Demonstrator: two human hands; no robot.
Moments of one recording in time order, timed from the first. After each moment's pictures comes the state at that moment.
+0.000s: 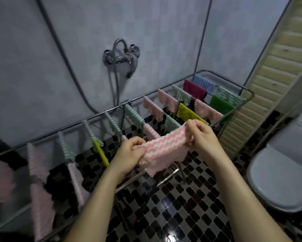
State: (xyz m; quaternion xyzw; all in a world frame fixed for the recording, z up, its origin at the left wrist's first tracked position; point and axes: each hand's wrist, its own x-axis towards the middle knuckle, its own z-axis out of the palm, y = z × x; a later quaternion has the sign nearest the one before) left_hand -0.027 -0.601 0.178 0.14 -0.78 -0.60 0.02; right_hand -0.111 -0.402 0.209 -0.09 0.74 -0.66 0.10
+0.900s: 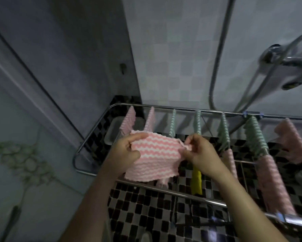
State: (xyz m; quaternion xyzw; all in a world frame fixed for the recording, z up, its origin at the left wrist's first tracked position) left_hand 0.153 -0.737 0.182 0.41 -0.72 -0.49 0.28; right_hand -0.076 -0.646 0.146 -0.49 0.71 -0.43 0.27
